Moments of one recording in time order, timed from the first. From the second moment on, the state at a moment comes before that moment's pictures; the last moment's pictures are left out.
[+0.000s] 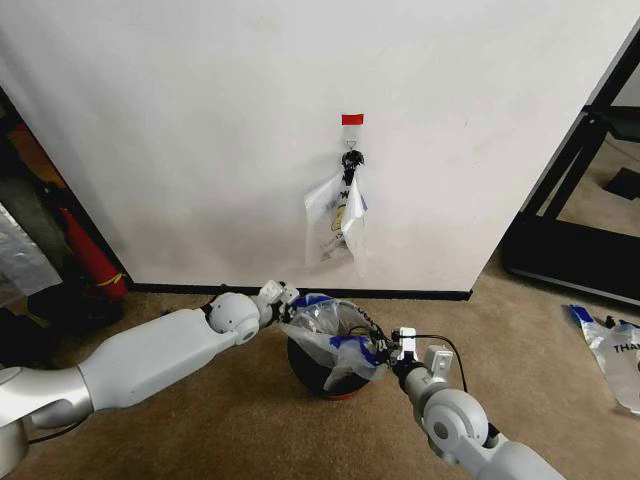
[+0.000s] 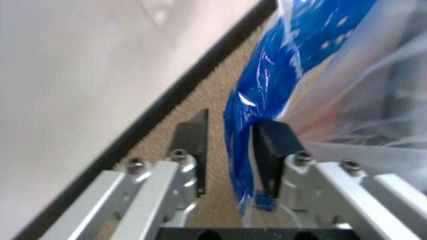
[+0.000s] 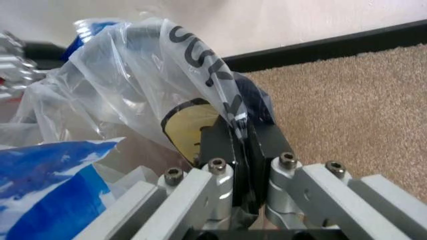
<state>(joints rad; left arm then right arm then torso) 0.25 -0.83 0.74 -1.54 -0.80 0.52 -0.10 -1.18 0.99 0.00 1.87 0.94 -0.22 0.37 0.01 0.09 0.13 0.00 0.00</state>
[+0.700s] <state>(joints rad) 0.64 -0.60 0.32 -1.99 -0.77 0.39 -0.12 -1.18 0.99 0.00 1.87 0.95 -0.22 0.38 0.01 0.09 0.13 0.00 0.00</state>
